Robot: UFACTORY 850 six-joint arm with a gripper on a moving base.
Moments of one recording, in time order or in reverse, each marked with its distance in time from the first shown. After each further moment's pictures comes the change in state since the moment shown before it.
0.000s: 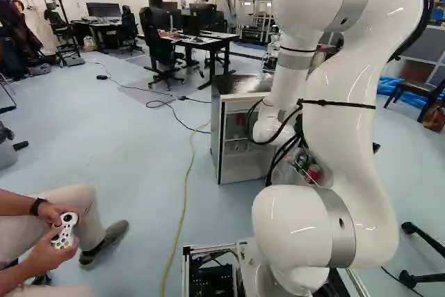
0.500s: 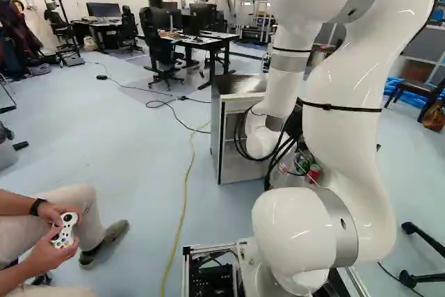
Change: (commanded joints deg) arm 6.2 5.2 9.3 -15.0 -1.5 0.0
